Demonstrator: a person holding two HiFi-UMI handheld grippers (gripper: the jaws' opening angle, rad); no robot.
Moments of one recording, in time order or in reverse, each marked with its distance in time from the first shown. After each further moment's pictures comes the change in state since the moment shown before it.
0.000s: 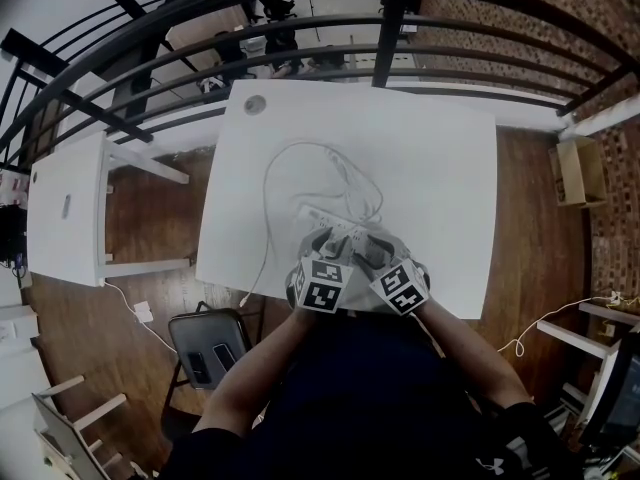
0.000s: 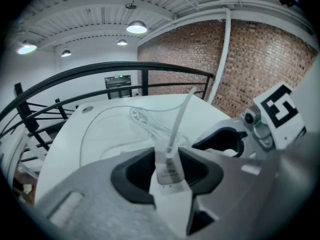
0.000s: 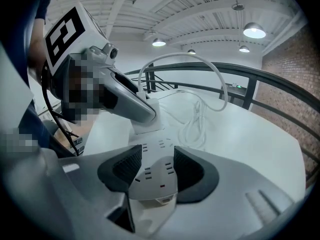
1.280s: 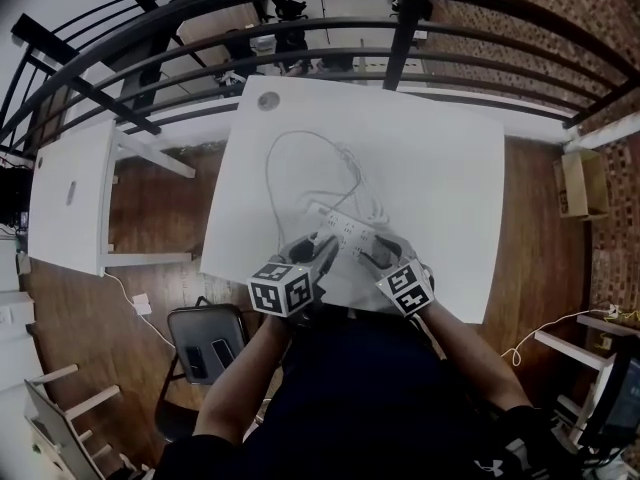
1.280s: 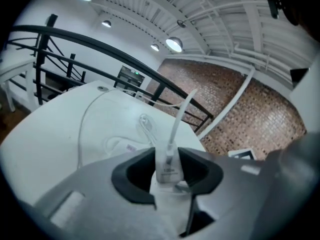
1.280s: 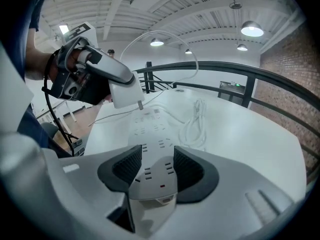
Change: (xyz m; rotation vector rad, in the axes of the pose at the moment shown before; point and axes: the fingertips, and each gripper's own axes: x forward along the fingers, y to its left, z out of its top) left arm -0.067 0.026 0.024 -0.490 -0.201 -0.215; right arm -0.002 -0.002 0.001 0.022 0.003 -0.007
